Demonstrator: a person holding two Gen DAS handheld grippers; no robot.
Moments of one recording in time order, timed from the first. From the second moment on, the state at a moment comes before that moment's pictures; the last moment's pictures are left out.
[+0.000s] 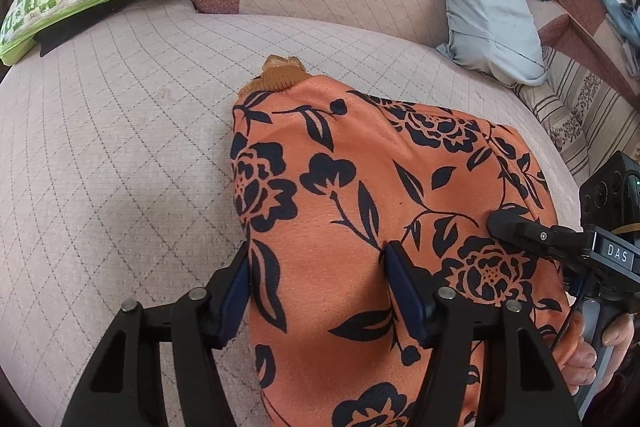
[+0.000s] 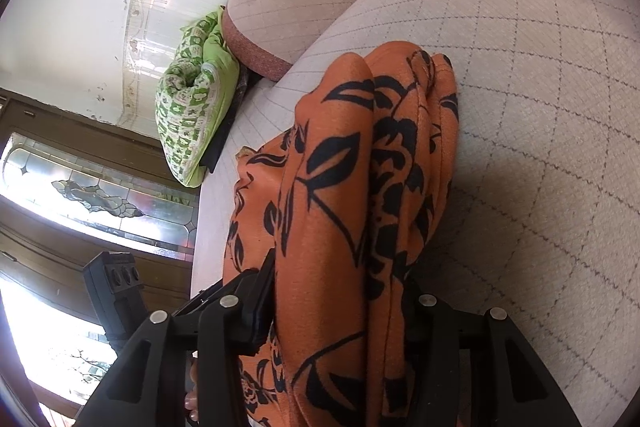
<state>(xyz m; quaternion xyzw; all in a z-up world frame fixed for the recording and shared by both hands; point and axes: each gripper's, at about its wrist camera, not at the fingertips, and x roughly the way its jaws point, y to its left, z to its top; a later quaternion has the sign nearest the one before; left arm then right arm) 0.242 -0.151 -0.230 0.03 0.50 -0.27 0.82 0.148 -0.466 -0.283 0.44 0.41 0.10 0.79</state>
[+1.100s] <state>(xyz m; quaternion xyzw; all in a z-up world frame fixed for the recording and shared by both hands) 0.247 -0.124 -0.249 -0.08 0.58 -0.32 0.75 0.150 -0.474 -0.296 0.45 0.42 0.08 0.78</state>
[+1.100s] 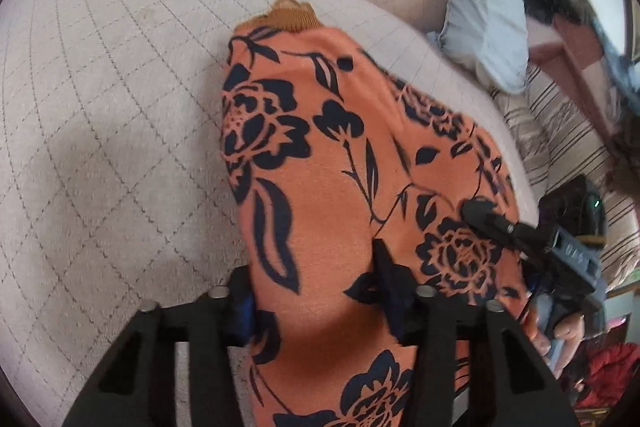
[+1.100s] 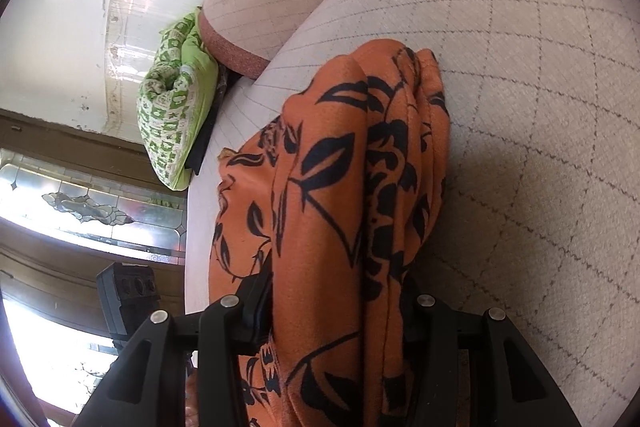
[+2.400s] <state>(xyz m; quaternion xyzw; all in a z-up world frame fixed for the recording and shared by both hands) 0.229 -0.068 -0.211 -0.11 0.53 -0.27 0.80 0.172 -0.351 -0.250 0.40 0.42 0.17 0.80</state>
